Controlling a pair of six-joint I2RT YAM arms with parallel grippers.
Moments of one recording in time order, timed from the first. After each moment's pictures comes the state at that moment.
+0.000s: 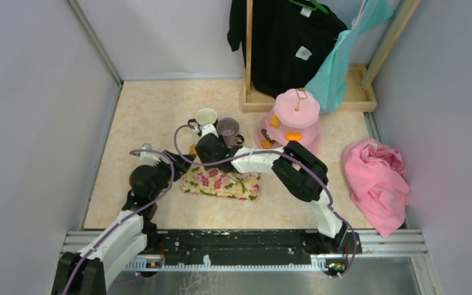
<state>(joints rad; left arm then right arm) -0.27 0.75 0.10 0.47 0.11 -0.92 0.99 2.10 1.41 -0.11 0.33 0.31</state>
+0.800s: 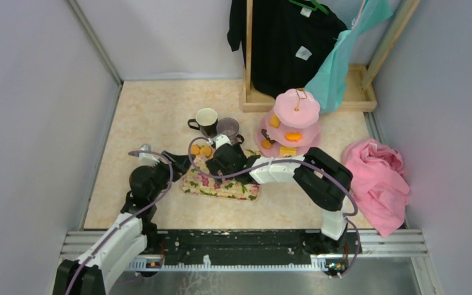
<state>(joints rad) -0.27 0.69 0.10 0.43 0.12 -0.92 1.00 1.86 1.07 -0.04 0.28 0.28</state>
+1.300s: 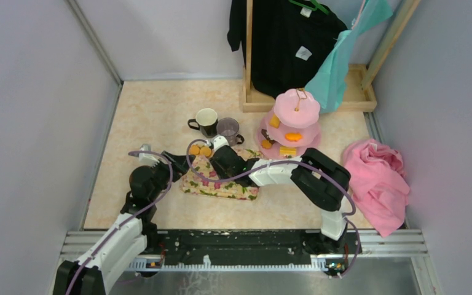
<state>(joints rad) -0.27 0.68 0.10 0.42 0.12 -0.92 1.03 1.87 1.05 0.05 0.29 0.26</state>
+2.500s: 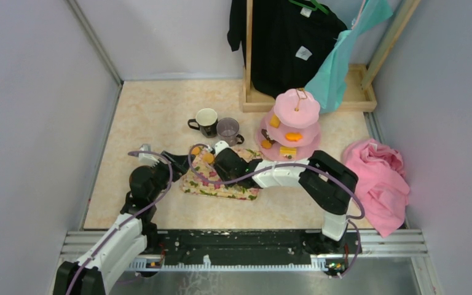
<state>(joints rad) -0.27 0.67 0.10 0.42 0.12 -0.92 1.04 1.81 1.03 -0.07 0.23 0.27</state>
